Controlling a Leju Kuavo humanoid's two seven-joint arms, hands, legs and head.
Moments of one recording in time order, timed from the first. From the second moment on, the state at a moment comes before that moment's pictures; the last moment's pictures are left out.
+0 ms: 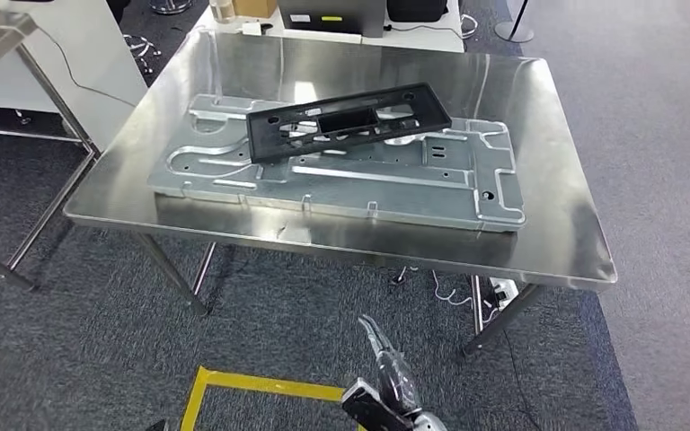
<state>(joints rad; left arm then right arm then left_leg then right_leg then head) -0.29 -0.28 1.17 -0.22 -0.92 0.13 -0.21 0.08 0.05 0.37 -1.11 0.63 -0.47 -0.37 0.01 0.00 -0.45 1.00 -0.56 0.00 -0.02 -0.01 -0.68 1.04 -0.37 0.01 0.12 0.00</state>
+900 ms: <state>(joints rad) -0.26 -0.27 1.06 -0.22 -0.86 0.15 -0.22 -0.05 0.06 -0.10 -0.35 0.50 -0.24 -0.38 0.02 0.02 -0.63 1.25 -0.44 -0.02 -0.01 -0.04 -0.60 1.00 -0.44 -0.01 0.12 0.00</state>
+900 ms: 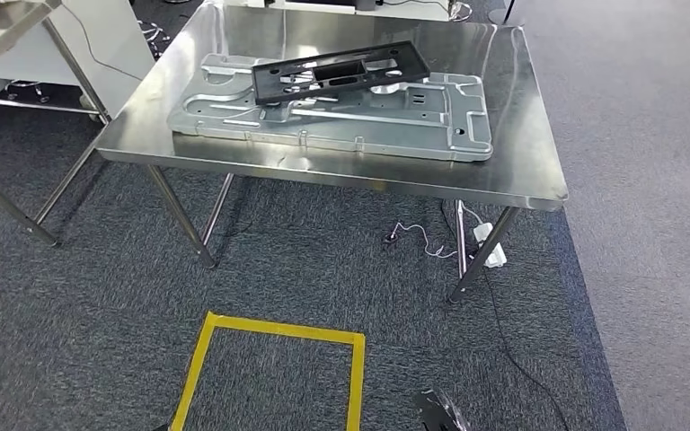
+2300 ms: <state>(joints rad) -0.06 -0.01 0.73 -0.25 -0.80 0.04 -0.34 -0.02 0.05 -0.35 -0.19 0.43 -0.07 -0.06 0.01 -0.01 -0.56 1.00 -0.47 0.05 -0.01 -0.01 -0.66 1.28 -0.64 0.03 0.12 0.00</state>
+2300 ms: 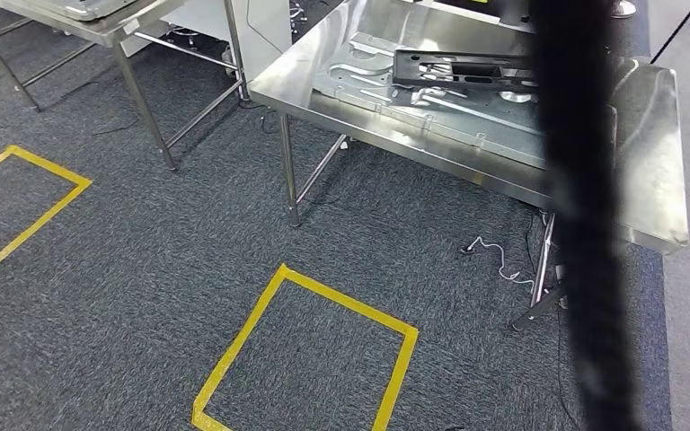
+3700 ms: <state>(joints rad) -0.04 -0.09 0.81 -0.22 -0.86 0.06 -0.28 -0.02 0.08 -0.44 -0.19 0.44 -0.07 -0.05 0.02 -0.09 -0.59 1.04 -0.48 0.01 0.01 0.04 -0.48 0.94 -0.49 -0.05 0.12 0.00</state>
